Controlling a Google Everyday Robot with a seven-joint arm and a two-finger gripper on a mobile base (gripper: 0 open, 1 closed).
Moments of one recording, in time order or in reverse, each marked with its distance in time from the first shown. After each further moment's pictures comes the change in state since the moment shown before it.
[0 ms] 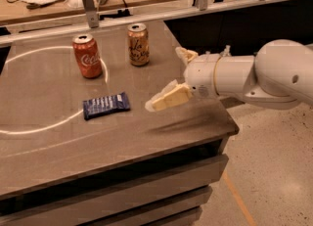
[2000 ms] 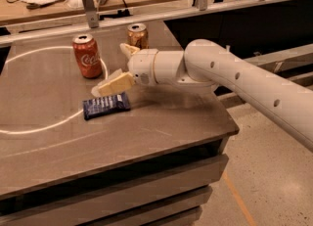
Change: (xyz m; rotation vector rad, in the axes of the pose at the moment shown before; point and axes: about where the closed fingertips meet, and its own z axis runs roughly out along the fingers) arm -0.047 0.016 0.149 -0.202 -0.211 0.074
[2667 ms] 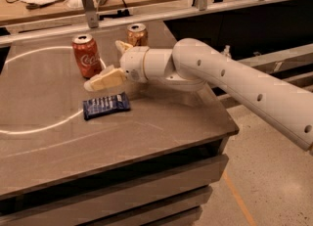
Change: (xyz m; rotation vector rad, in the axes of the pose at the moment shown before) arm 0.001 -0.019 0.028 0.041 -0.002 0.004
